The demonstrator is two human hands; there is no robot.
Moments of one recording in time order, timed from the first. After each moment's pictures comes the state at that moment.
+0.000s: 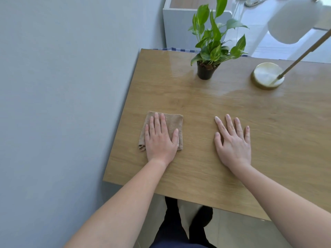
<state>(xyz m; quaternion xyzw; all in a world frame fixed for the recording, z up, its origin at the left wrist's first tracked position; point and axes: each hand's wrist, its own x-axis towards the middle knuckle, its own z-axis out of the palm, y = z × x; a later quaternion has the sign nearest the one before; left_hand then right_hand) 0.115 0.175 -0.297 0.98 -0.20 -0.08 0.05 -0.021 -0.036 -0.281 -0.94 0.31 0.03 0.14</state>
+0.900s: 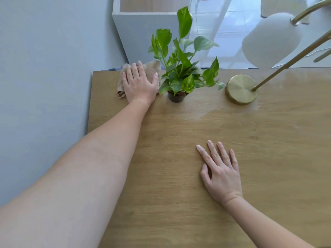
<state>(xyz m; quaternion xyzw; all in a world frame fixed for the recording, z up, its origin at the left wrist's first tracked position) 0.388 -0.041 -0.292 0.96 -0.24 -0.08 0.07 -0.010 -0.044 -0.297 -0.94 0.32 0.00 0.09</state>
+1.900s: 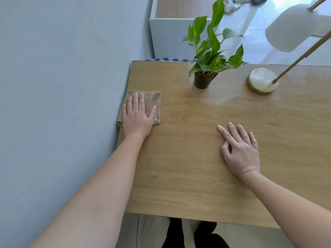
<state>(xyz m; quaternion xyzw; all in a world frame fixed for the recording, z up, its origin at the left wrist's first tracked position) 0.300 0.174 -0.296 0.97 -0.23 -0.08 0.06 -0.009 -0.038 -0.290 -0.93 0.35 0.00 0.10</state>
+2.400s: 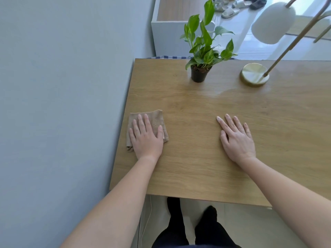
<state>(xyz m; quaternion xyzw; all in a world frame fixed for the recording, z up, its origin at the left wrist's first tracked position) 0.164 0.215 -0.293 0.98 -0.16 -0.10 0.06 -0.033 -0.040 -0.287 -0.94 0.32 0.02 0.14</state>
